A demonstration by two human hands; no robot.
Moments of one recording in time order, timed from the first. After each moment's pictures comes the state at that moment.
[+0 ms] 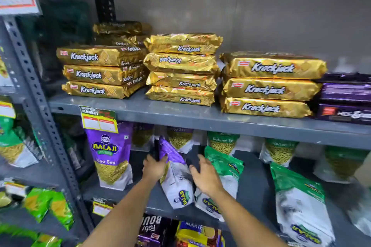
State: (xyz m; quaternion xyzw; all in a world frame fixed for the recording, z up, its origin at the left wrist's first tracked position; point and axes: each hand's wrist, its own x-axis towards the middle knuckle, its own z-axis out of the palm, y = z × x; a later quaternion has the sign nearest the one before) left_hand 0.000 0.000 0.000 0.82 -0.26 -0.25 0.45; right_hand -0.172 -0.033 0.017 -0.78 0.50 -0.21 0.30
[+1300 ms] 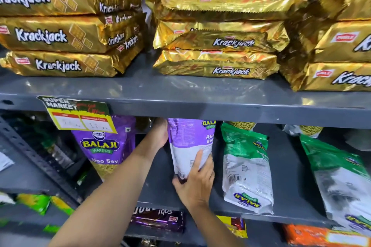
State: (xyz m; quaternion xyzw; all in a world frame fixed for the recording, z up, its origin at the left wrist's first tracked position) left_hand 0.077 -0.083 0.029 0.51 -0.27 -0.48 0.66; right_hand -0.043 -0.024 -0.126 -0.73 0.62 -0.27 0.12
